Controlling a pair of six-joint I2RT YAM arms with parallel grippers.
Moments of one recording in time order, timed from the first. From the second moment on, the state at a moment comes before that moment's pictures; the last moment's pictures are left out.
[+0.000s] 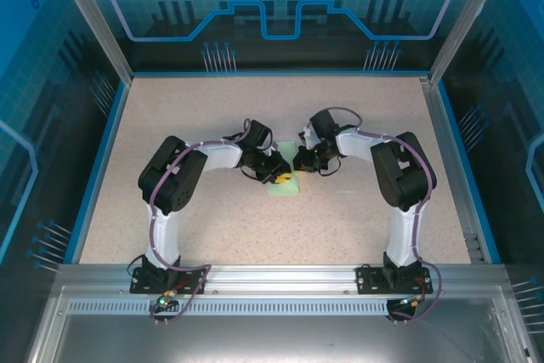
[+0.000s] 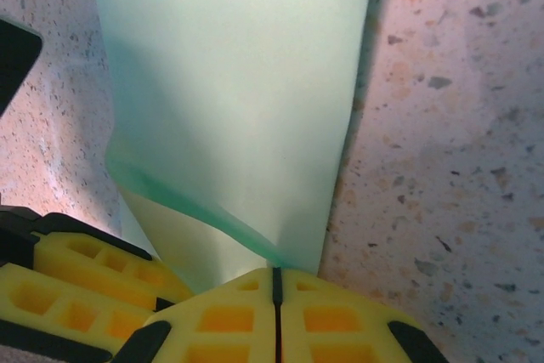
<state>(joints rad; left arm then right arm) -0.50 2.03 1.18 -0.21 0.68 -1.02 0.41 2.00 1.23 -0.47 -0.52 0.39</state>
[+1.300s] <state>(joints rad) -0.50 2.04 1.18 -0.24 0.68 -1.00 0.41 2.02 1.25 -0.48 -0.51 0.39</state>
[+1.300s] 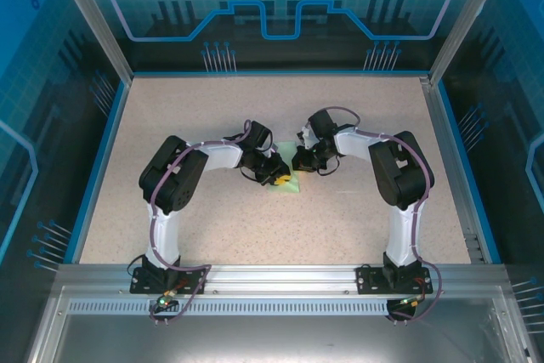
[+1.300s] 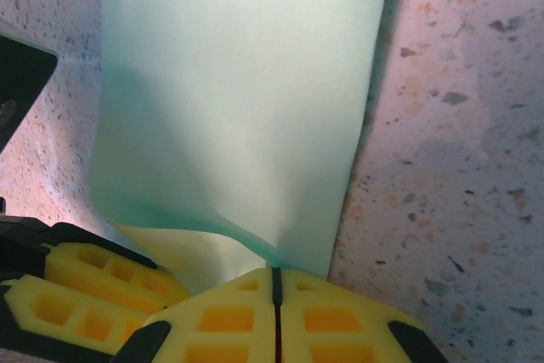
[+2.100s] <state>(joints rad) -0.50 1.98 1.18 -0.24 0.66 -1.00 0.42 1.97 1.22 -0.50 -0.50 0.39</state>
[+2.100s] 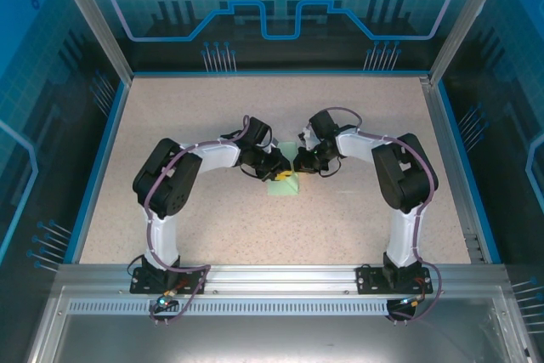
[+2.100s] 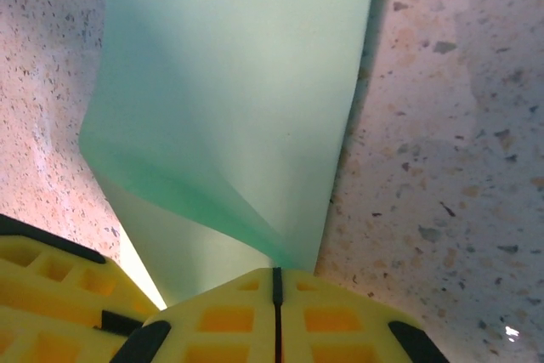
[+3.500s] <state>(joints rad) -0.51 2.03 1.19 -0.27 0.64 -1.00 0.42 2.01 1.27 -0.51 -0.50 0.39</state>
